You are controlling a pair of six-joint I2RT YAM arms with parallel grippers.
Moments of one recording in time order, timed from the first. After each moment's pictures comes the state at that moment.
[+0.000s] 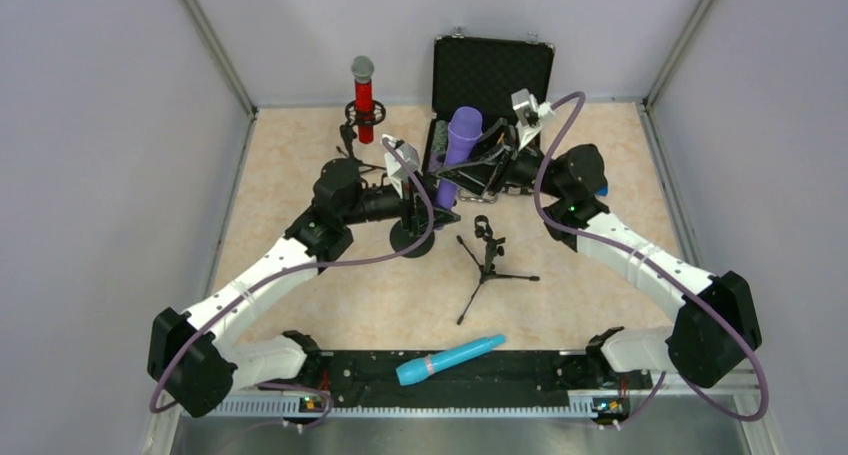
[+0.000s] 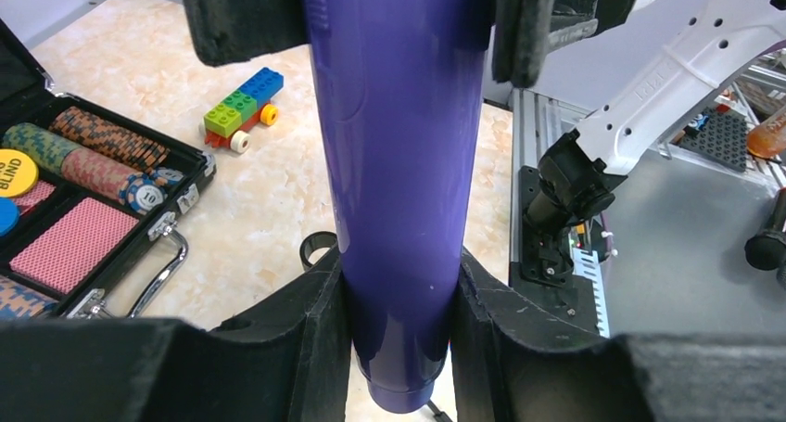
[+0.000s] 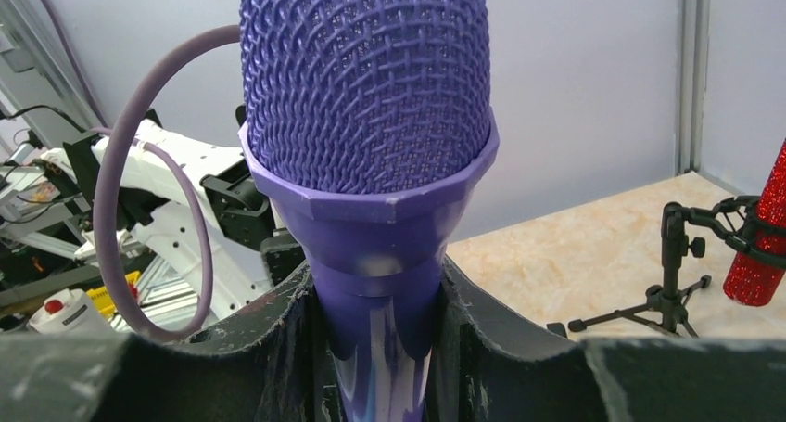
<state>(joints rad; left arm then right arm) -0.61 1.16 0.91 0.23 0.79 -0.21 0.57 1.30 0.96 0.84 -0.78 0.67</state>
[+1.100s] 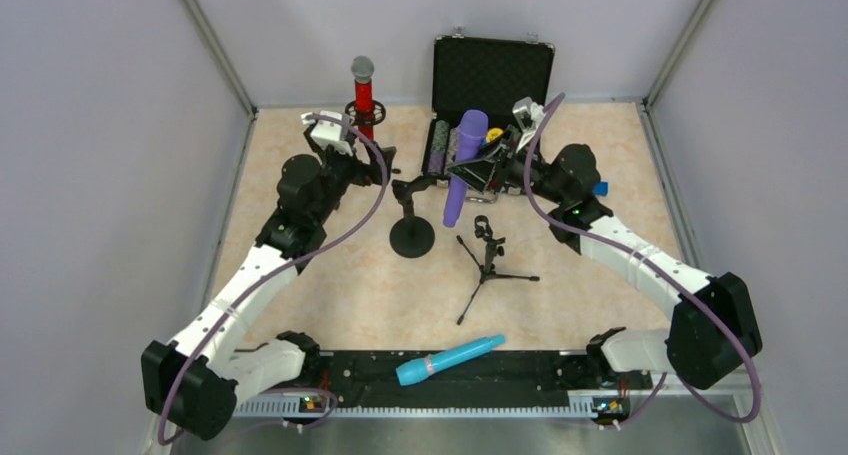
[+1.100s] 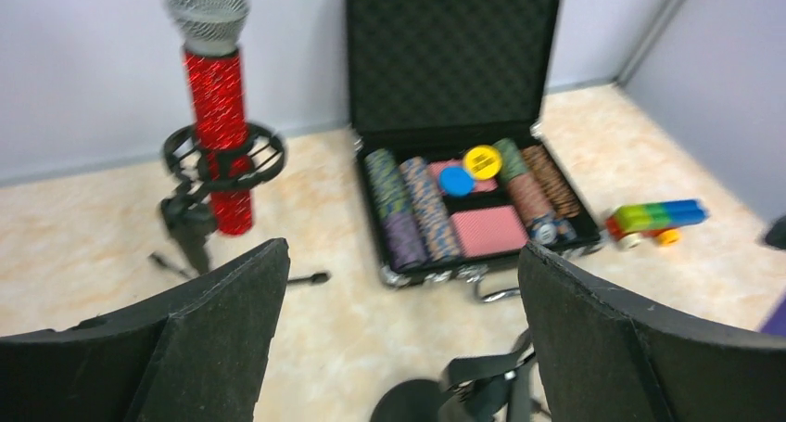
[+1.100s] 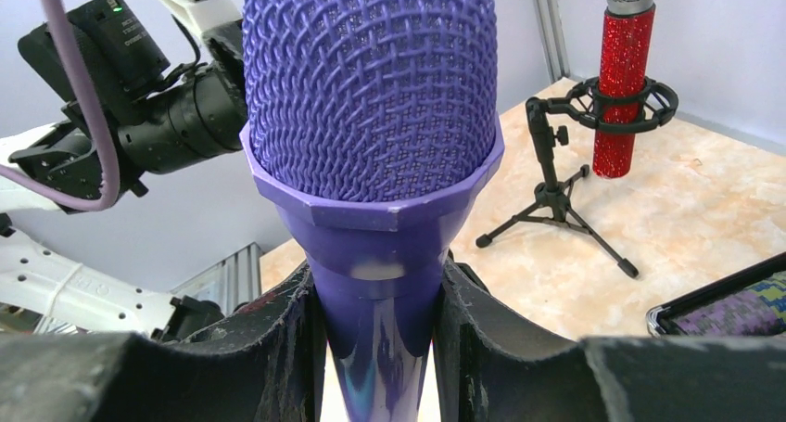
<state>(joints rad) -0.42 1.06 0.88 0.23 0.02 -0.17 0.51 1.29 0.89 0.64 -0.64 0.54</state>
